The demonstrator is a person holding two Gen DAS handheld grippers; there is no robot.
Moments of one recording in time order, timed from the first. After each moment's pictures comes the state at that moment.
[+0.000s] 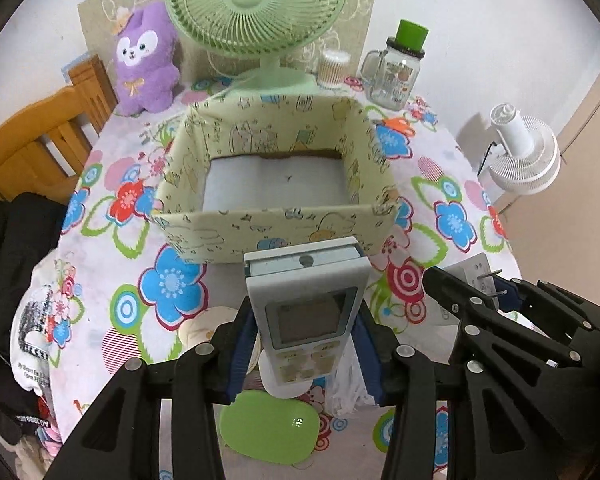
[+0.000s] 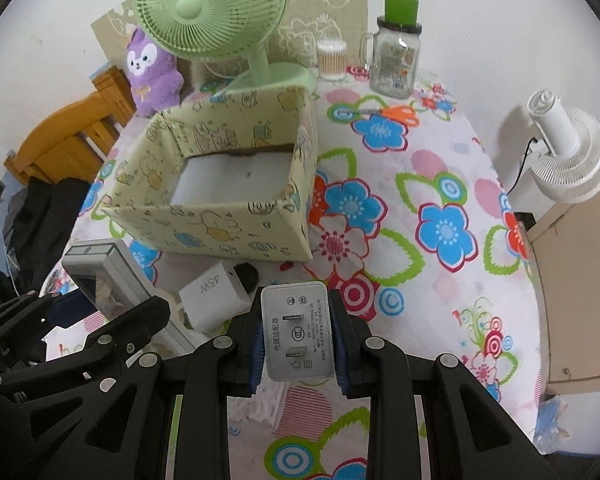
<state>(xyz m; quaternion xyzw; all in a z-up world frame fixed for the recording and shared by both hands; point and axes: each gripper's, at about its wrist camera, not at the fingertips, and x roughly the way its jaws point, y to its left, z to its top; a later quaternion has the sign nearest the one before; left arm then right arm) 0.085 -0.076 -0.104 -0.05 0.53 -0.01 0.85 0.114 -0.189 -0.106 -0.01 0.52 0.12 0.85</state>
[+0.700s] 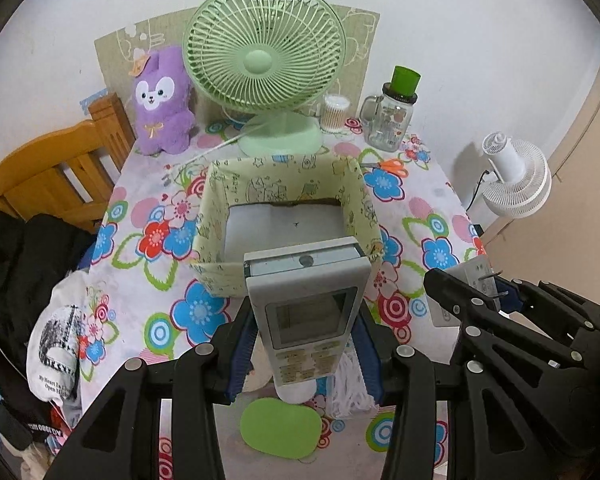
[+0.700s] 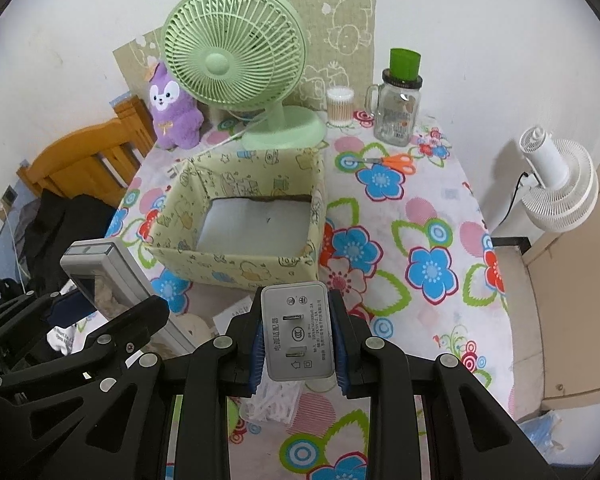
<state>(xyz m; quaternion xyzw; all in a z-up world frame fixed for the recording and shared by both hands) 0.081 -0.066 -0.045 -0.05 0.49 0.00 0.87 0.109 -0.179 -0.044 -0.01 0.48 0.12 0.87</state>
